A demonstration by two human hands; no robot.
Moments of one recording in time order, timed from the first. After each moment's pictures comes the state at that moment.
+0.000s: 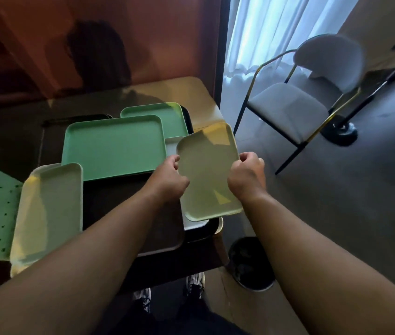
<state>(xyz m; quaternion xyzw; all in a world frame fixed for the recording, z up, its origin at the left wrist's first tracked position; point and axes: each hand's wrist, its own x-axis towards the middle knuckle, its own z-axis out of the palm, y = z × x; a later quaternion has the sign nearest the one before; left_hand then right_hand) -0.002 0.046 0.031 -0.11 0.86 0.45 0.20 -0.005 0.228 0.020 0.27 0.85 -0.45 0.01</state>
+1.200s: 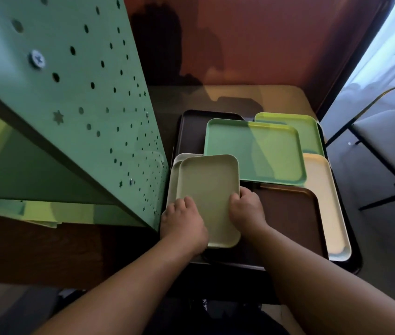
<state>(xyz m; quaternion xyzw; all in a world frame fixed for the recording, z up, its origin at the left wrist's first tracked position) 0.098 -0.241 0.003 -0.19 0.94 0.14 0.26 0.023 -0.110 -0.050 0.13 0.87 -0.43 0.20</state>
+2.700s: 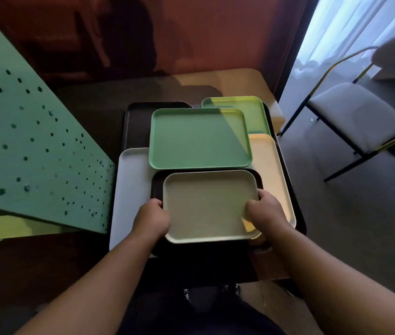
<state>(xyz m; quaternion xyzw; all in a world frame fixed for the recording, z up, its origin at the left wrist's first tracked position) 0.076 -0.191 -0.033 -0.33 0.84 0.38 0.21 0.036 0.057 -0.038 0.25 0.84 -0.43 0.21</state>
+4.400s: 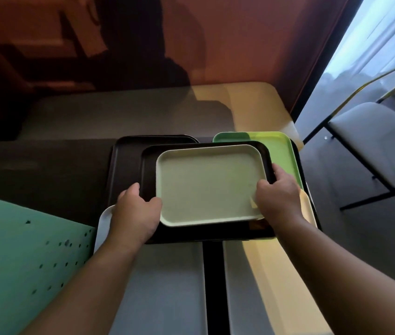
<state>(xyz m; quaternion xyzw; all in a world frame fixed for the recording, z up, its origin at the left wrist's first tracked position) -0.104 -0.239 -0.036 -0.36 0.85 0.36 0.12 -0.165 0.008 -0.047 0.23 0.89 -0.40 0.07</state>
